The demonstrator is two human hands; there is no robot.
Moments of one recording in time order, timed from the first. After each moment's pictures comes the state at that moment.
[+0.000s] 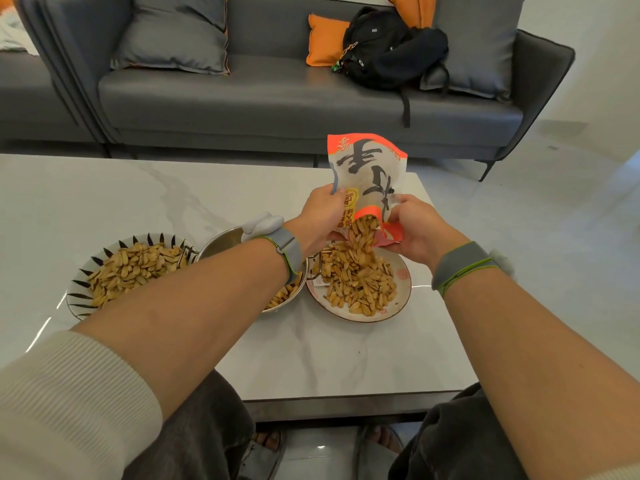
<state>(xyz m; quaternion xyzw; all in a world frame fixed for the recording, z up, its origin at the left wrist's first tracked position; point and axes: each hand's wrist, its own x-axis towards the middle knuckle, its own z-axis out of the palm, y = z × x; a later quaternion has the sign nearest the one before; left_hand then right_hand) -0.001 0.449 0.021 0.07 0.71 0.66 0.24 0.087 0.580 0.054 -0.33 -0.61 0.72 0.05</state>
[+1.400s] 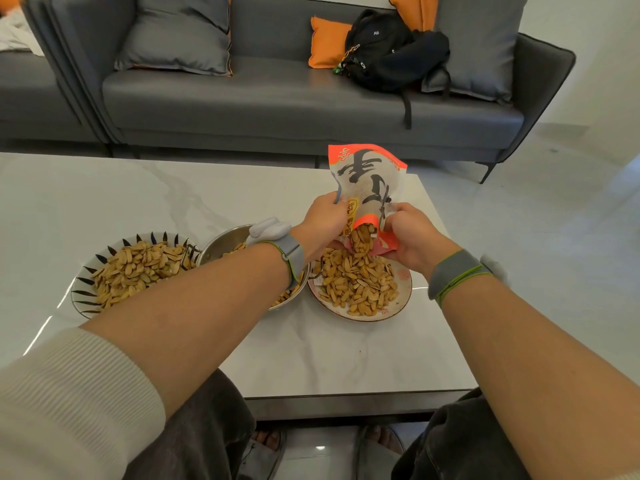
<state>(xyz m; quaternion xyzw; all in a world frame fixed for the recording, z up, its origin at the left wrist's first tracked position) 0.001 0.449 0.007 0.09 0.74 0.62 0.24 0.086 0.571 0.041 -0.34 -0.64 0.69 0.05</state>
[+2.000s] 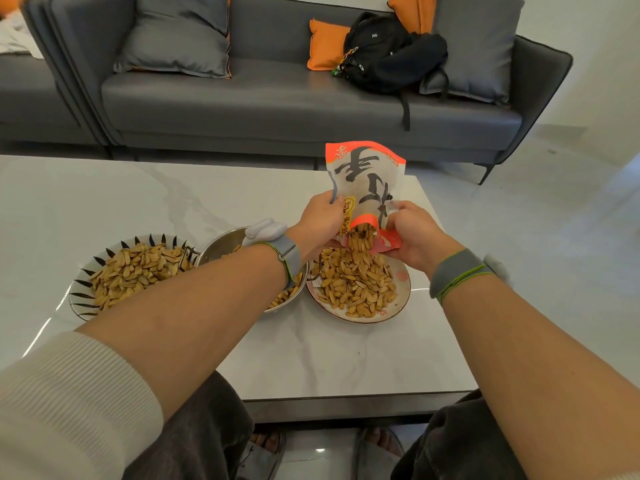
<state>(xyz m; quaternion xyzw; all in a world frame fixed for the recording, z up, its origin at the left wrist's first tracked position) -0.001 0.448 0.011 0.09 0.75 0.62 0.21 0.086 0.580 0.042 -0.34 -0.64 0.69 0.05</state>
